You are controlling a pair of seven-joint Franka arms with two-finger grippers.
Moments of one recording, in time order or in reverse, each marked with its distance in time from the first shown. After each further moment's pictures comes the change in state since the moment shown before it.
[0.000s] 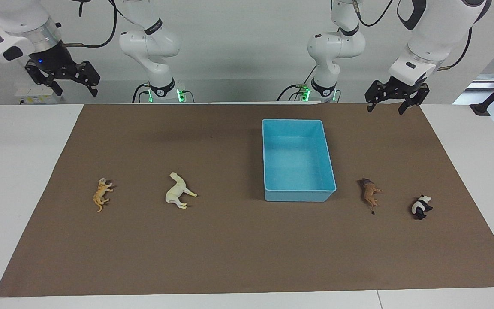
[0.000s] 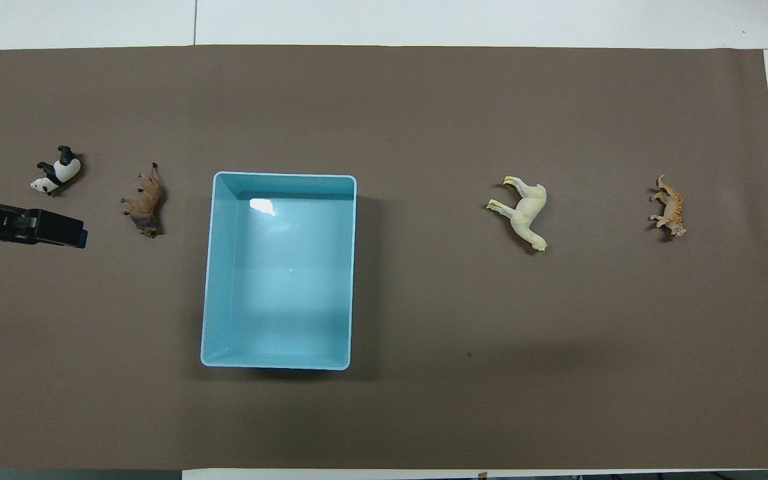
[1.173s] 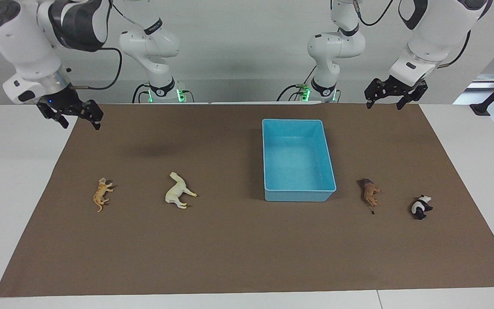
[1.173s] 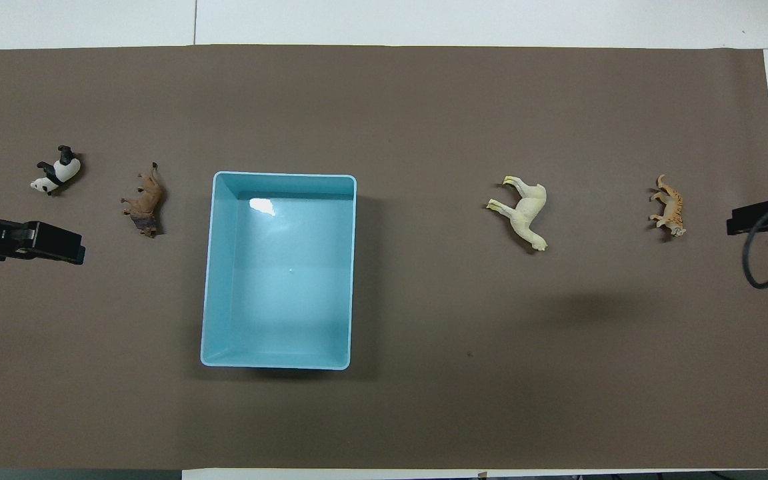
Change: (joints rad) left arm 0.000 -0.005 0.001 0.000 0.000 -0.078 -0.036; right arm -0.053 0.034 -0.003 -0.368 0.000 0.470 0.013
